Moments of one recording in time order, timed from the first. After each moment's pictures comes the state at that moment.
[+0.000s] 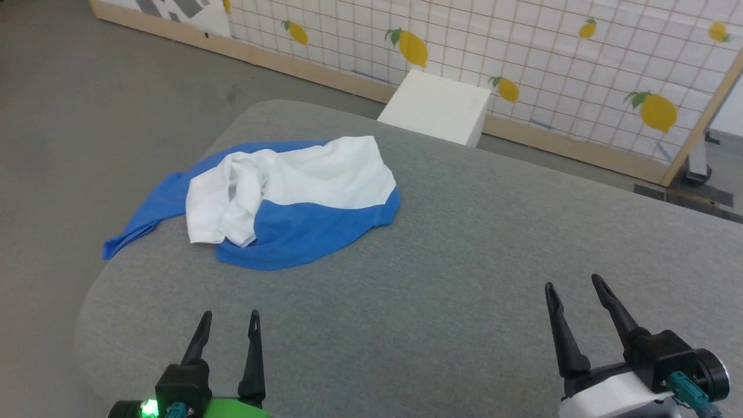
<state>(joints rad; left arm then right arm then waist) 0.15 0.06 -0.06 -0.01 -0.05 0.02 -0.19 0.10 -0.05 0.02 0.00 0.03 0.13 -0.18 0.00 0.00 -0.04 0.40</state>
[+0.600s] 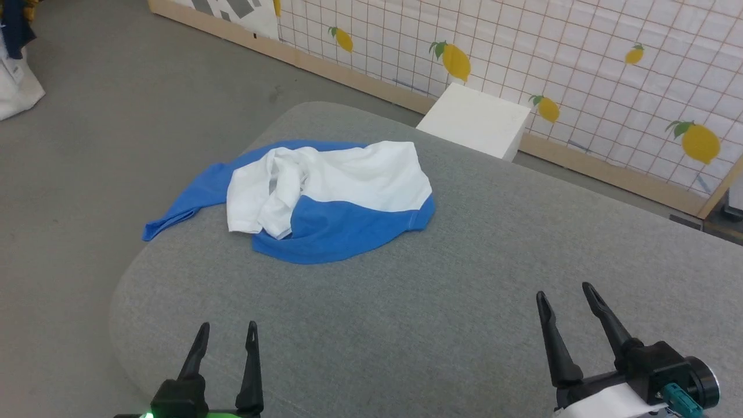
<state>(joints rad) 0.19 0.06 -0.07 -0.01 -0.07 0.02 -0.22 0.12 -0.05 0.05 0.01 0.05 0.13 -0.22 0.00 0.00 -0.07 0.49</state>
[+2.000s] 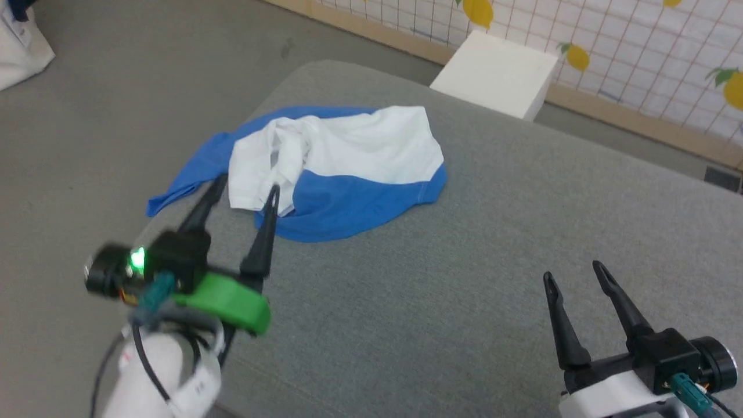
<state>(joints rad) -0.16 0.17 -0.13 -0.13 -0.10 -0.10 -0.03 0.11 -0.05 0.04 -0.08 -0.02 0.13 -0.19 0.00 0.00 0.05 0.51</state>
